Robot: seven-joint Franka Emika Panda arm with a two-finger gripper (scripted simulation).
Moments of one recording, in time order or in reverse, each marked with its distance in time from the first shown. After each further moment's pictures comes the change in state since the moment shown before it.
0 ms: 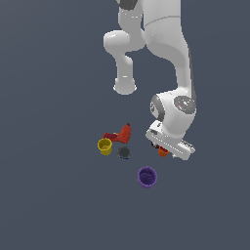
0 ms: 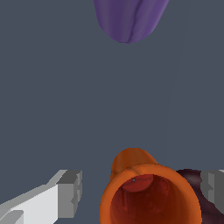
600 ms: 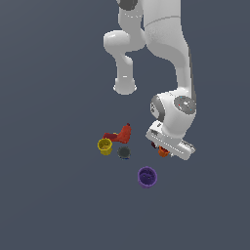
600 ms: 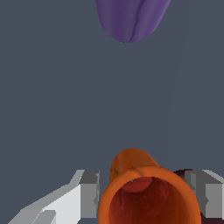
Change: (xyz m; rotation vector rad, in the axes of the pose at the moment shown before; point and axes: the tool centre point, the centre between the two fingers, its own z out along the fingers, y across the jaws) arm 0.000 -0.002 0.001 0.003 0.001 0.000
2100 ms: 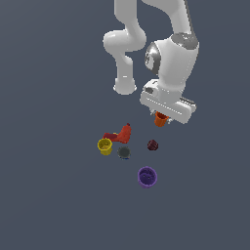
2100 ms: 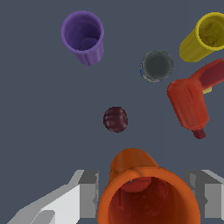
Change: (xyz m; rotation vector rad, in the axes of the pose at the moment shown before) arm -0.035 0.072 -0.152 -0.013 -0.011 -0.006
